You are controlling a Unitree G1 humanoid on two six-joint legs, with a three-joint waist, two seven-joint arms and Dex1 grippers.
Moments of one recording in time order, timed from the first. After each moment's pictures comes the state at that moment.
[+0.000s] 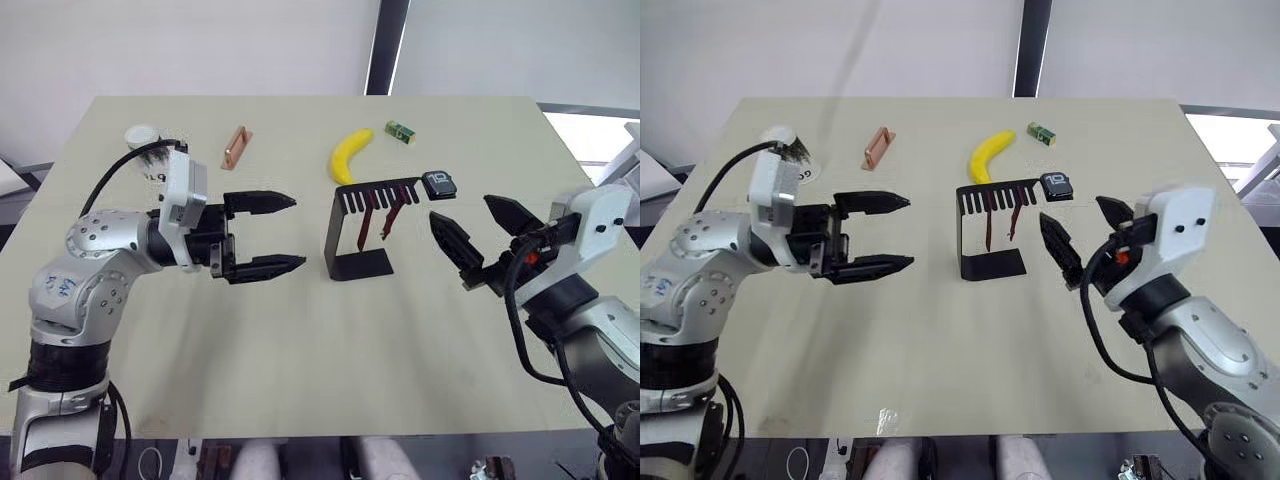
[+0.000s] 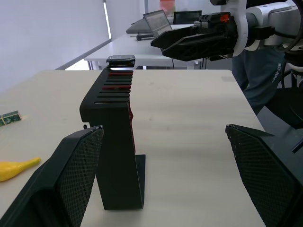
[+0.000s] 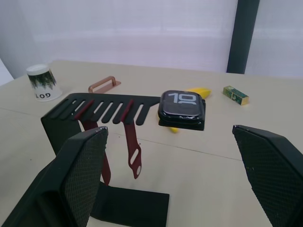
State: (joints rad) left arm -0.59 0.69 0.10 -0.26 -0.70 0.55 -1.04; right arm -0.25 -0.59 -0.39 -0.93 1.14 0.95 -0.19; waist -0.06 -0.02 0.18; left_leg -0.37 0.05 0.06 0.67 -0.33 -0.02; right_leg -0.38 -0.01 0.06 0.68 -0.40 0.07
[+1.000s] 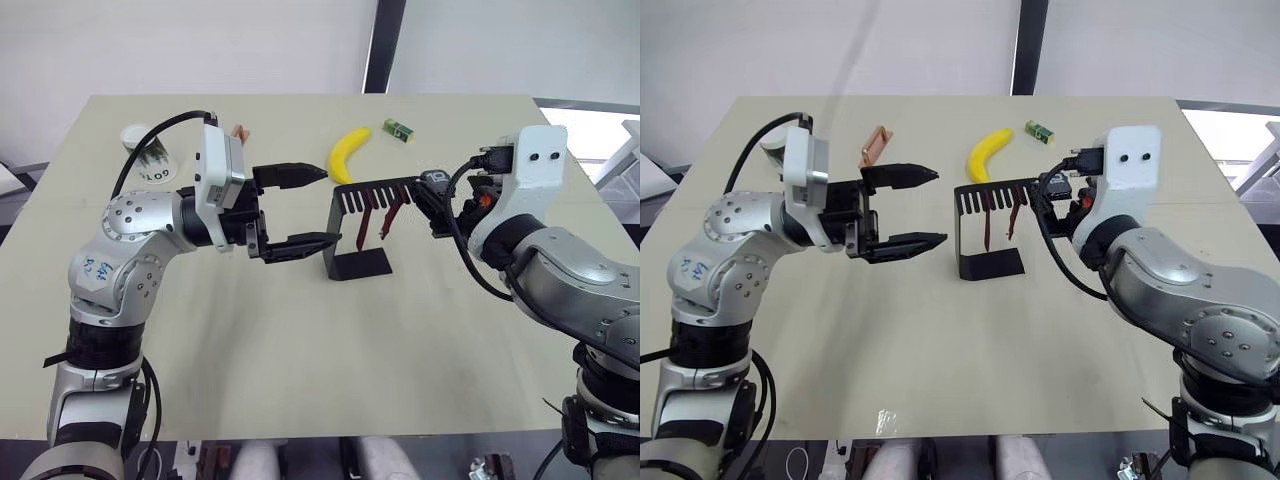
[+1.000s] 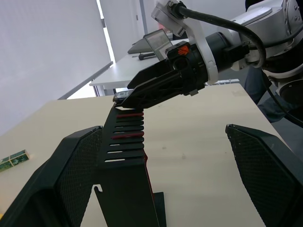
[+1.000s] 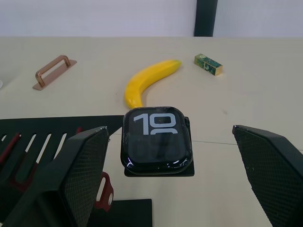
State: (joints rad) left arm -0.70 0.60 0.03 -0.26 -0.62 0.51 -0.96; right arm -0.62 -0.65 -0.16 -0.65 1.41 1.07 -0.77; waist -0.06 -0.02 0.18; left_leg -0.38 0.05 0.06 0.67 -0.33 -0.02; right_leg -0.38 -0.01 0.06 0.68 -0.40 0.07
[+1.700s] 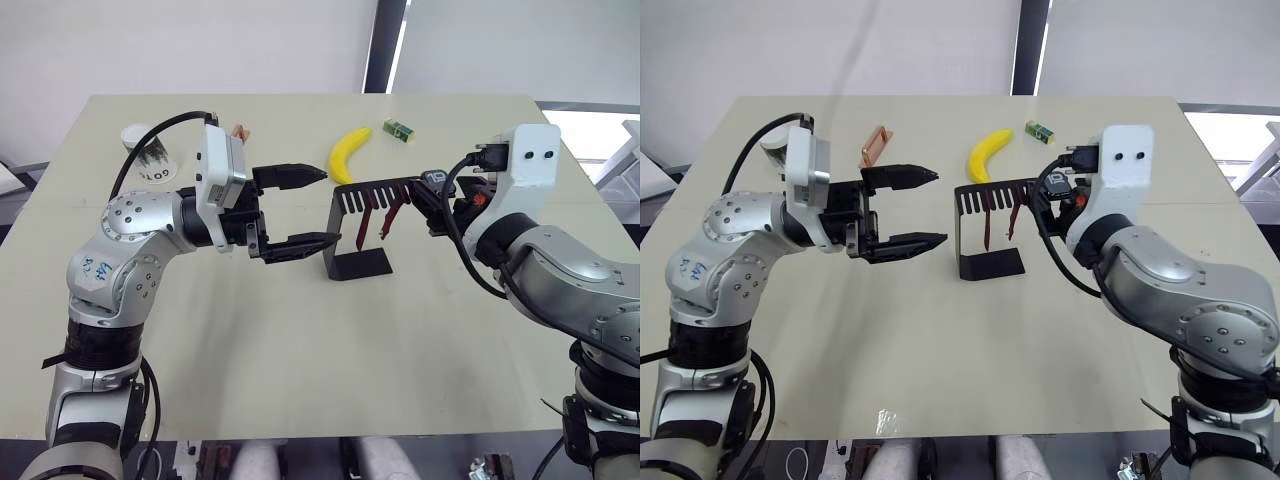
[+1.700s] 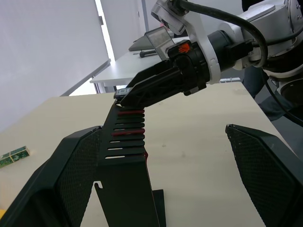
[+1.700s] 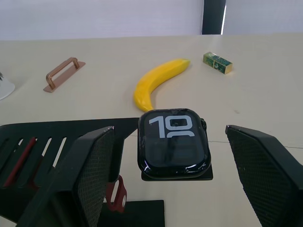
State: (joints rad) left arm -0.70 0.60 0.03 -0.27 -0.62 0.52 -0.95; right arm -0.63 -0.67 -0.12 -0.63 1.44 1.03 -0.78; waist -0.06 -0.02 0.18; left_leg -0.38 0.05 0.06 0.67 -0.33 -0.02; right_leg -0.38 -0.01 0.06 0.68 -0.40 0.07
